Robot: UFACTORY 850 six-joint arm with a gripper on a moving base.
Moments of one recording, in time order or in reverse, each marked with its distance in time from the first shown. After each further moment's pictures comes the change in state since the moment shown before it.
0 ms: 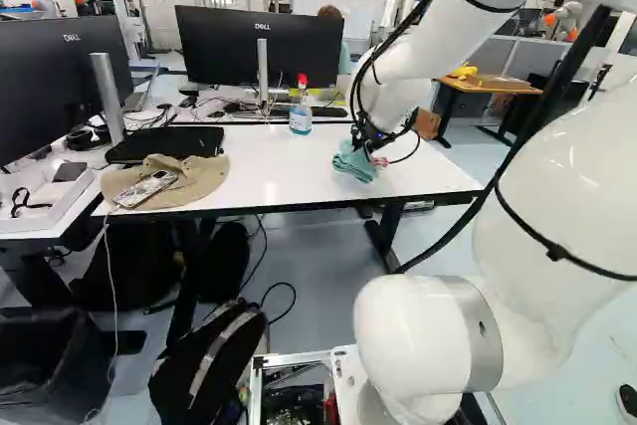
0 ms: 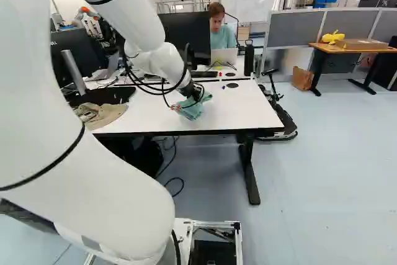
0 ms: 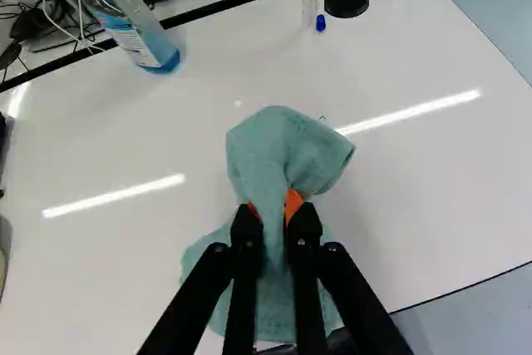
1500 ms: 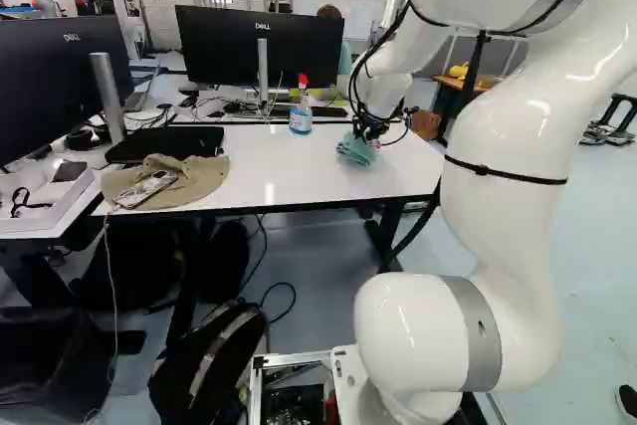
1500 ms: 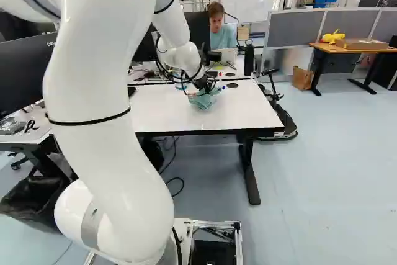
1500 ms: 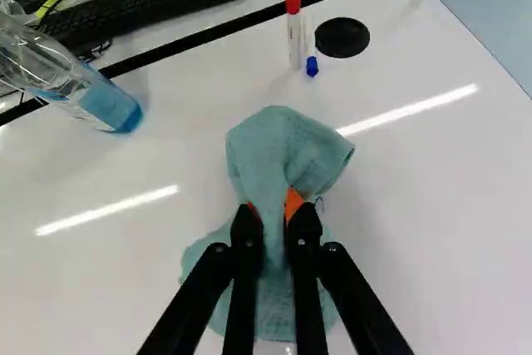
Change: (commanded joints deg) arm -2.2 -20.7 -19.2 0.0 0.0 0.0
